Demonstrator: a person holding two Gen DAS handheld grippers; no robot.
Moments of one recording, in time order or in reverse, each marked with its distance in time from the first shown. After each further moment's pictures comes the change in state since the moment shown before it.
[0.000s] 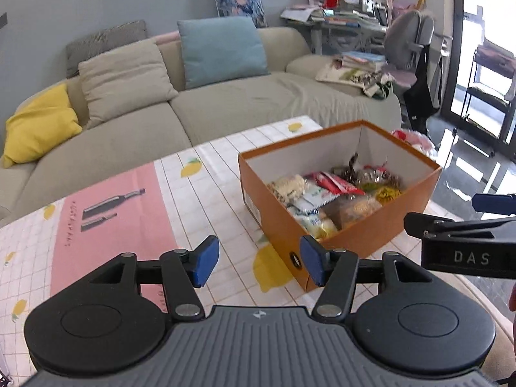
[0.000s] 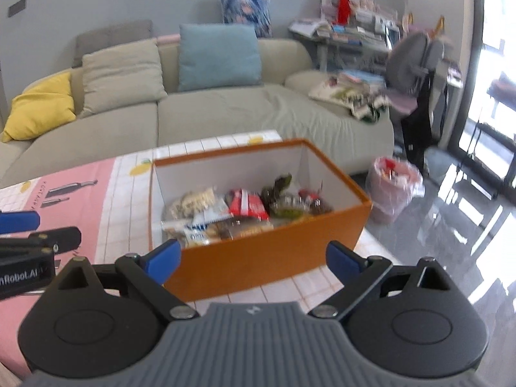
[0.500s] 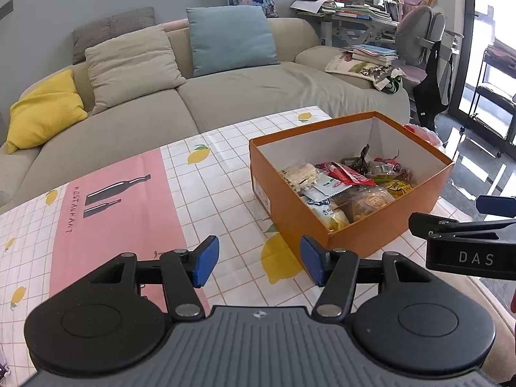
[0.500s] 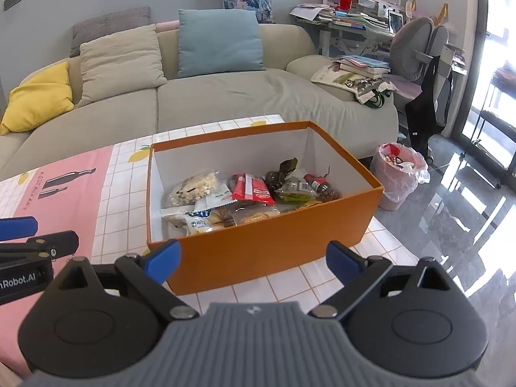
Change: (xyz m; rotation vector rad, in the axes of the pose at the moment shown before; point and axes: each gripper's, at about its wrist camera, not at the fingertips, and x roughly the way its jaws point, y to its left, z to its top) left arm 0.004 0.011 -0.004 -0.033 0.032 0.015; right arm 0.016 0.006 -0.002 -0.007 0.042 0.009
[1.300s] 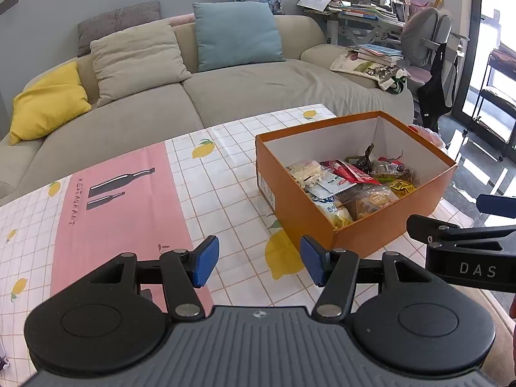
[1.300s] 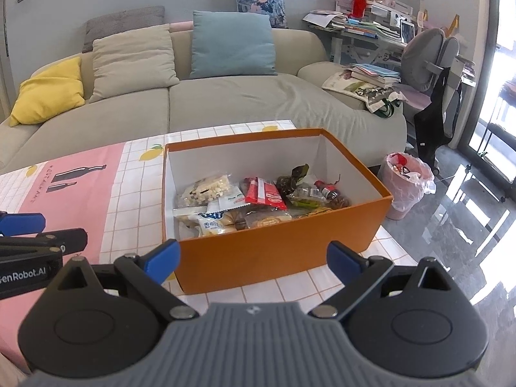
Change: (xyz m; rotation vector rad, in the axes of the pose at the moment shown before) left arm -0.001 0.005 0.001 -0.021 0.015 0.006; right arm -0.005 0.007 0.001 -0.047 -0.015 0.025
